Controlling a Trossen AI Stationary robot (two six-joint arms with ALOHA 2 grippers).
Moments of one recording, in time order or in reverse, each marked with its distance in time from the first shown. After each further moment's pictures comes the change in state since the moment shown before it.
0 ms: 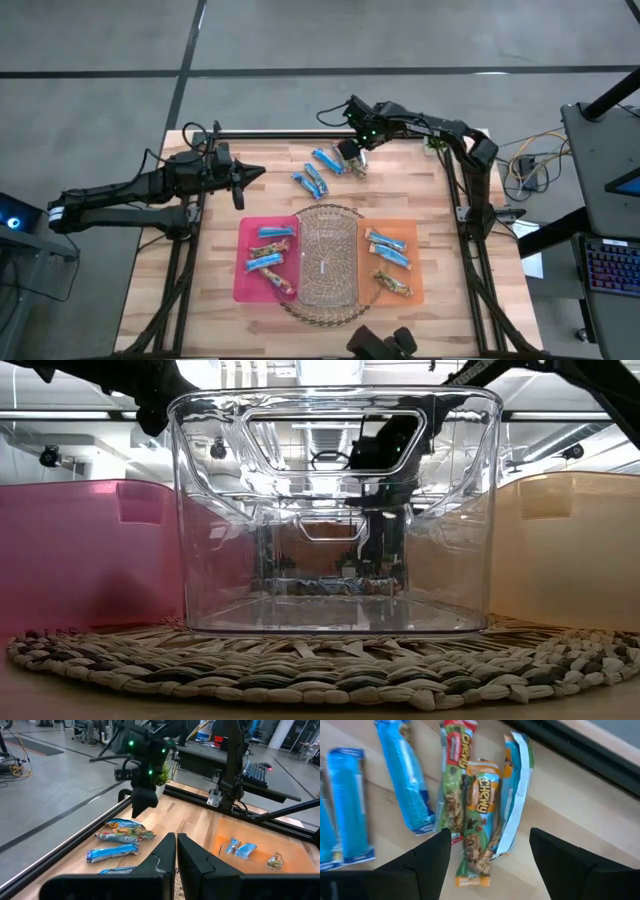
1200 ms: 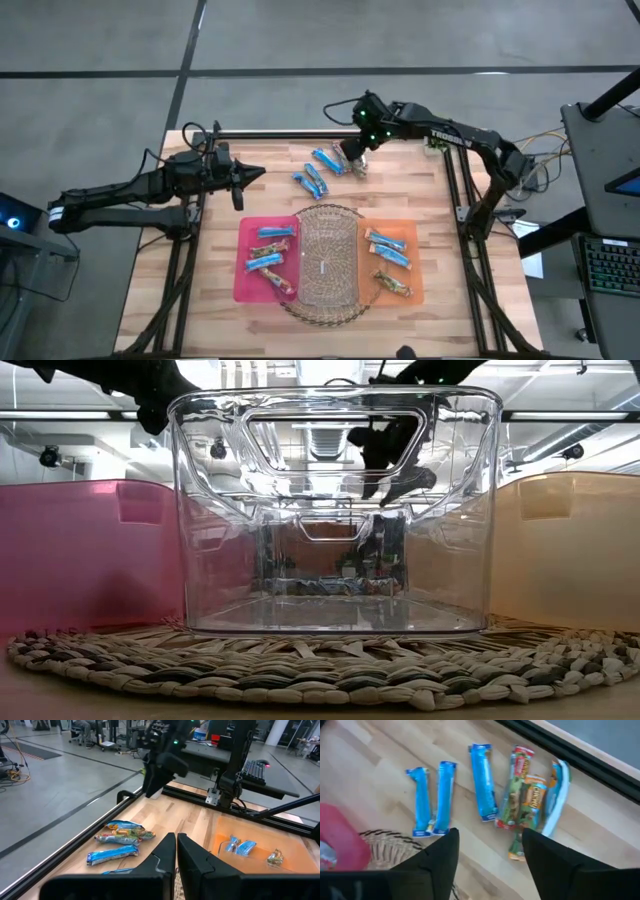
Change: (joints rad) left arm 0.000 -0.003 0.000 0.001 0.012 0.029; right arm 0.091 -0.252 -0.067 0.053 -0.071 0.015
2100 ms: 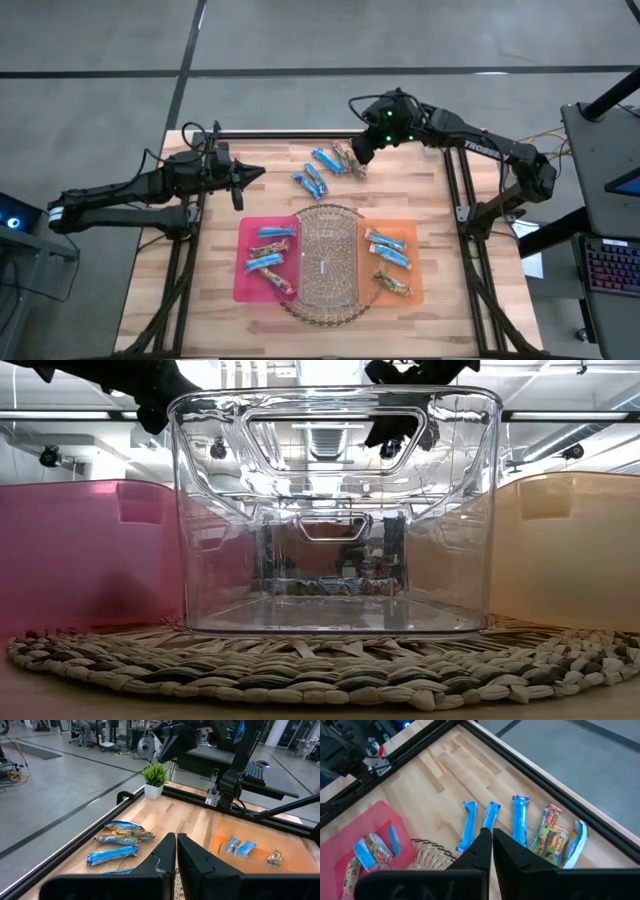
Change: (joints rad) left arm 0.000 -0.001 0.002 0.000 0.000 0.000; right arm 0.074 -0.244 -0.092 0.173 -0.017 -0.131
